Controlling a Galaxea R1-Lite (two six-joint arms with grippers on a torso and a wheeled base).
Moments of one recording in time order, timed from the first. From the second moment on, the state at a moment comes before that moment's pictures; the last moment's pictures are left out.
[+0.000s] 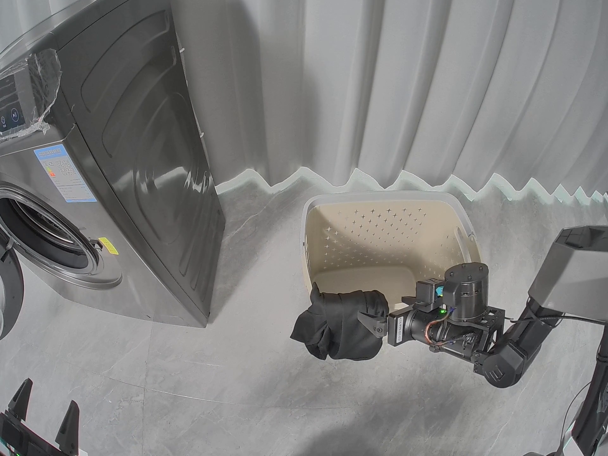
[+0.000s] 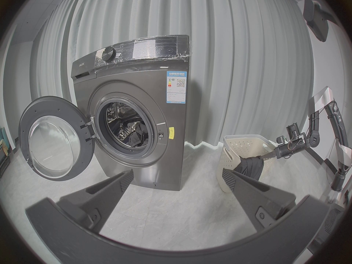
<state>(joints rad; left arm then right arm) 0.00 0.02 -0.02 0.00 0.02 -0.04 0.54 2.10 -0.57 -1.14 -0.02 0.17</state>
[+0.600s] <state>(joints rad) 0.00 0.02 -0.02 0.00 0.02 -0.04 0.53 2.26 -0.68 -1.18 -0.02 0.17</state>
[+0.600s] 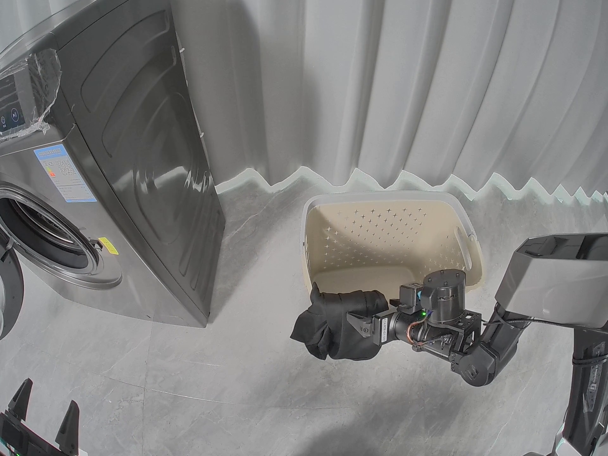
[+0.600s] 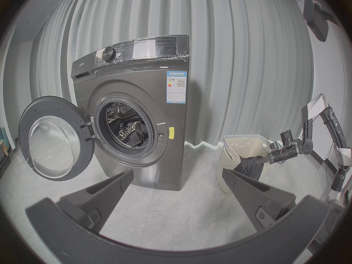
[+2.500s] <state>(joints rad) 0.00 0.02 -0.02 0.00 0.02 -0.04 0.63 1.33 -0.49 -1.05 -0.03 0.07</state>
